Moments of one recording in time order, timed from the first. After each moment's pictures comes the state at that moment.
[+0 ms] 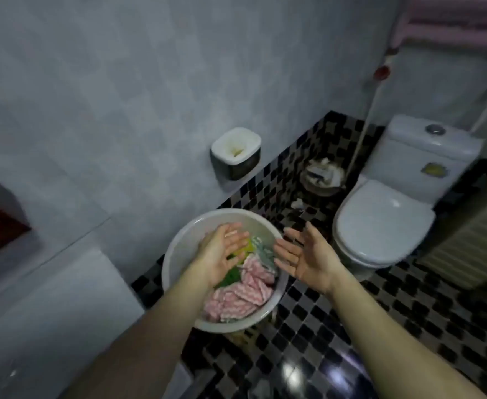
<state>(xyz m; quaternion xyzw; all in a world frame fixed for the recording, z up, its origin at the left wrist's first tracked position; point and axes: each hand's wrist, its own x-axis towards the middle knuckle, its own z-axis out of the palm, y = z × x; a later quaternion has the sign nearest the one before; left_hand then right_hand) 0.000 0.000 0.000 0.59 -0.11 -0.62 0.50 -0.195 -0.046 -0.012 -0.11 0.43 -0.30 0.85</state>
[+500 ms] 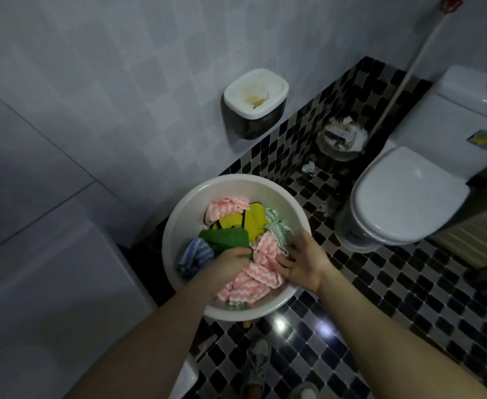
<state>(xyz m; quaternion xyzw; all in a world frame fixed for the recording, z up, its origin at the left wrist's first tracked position) 0.030 0.013 -0.117 0.71 -0.29 -0.60 0.21 -0.141 -0.054 -0.118 -0.07 0.51 -0.22 0.83</state>
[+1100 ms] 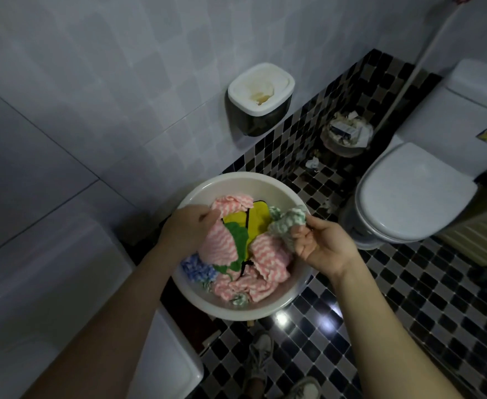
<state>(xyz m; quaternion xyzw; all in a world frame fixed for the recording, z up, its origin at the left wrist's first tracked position) 0.109 -0.003 -0.049 0.79 -0.54 -0.23 0.19 -0.142 -0.073 -0.055 0.04 0.38 -0.28 0.88</state>
